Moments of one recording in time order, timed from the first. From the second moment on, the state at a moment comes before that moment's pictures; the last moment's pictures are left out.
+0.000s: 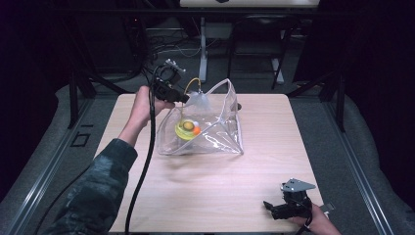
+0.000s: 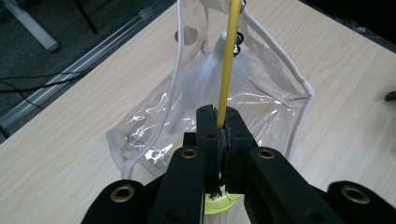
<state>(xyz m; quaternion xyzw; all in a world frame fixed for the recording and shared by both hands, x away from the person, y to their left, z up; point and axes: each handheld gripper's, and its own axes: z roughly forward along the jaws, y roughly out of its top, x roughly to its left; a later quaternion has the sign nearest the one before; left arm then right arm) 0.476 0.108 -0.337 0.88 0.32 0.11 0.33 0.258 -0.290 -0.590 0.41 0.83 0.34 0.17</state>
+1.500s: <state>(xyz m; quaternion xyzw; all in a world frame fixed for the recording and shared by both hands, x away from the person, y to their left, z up) 0.490 0.088 -0.390 0.88 0.33 0.12 0.33 0.258 -0.289 -0.590 0.41 0.83 0.34 0.17</state>
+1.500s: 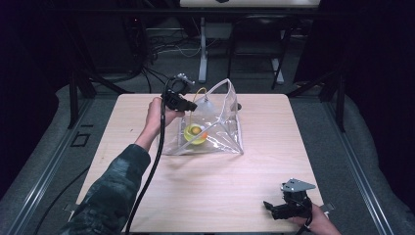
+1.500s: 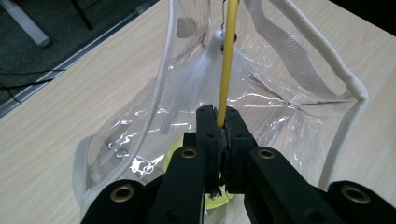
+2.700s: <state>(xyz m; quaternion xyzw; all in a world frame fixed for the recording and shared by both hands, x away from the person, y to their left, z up) 0.478 0.116 -0.385 0.85 0.37 0.11 0.35 0.258 -0.289 -0.590 0.41 0.83 0.34 0.17</state>
